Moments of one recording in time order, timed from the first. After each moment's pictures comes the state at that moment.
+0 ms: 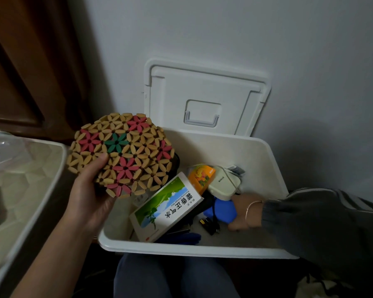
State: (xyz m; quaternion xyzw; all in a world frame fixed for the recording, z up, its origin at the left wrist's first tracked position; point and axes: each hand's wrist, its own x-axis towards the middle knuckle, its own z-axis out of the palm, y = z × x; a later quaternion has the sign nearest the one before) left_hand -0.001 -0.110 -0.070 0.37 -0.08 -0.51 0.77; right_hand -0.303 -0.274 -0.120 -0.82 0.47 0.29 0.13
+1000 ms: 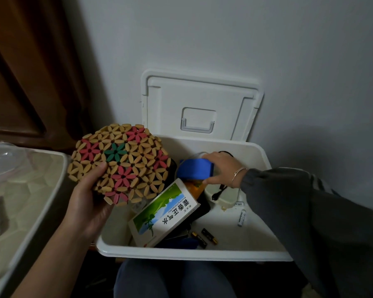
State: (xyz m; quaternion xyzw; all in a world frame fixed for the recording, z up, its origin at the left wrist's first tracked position) left_hand -0.001 -0.109 -0.066 0.41 -0.08 -0.52 0.75; right_hand -0.248 -0.336 -0.079 -0.93 0.35 0.04 0.13
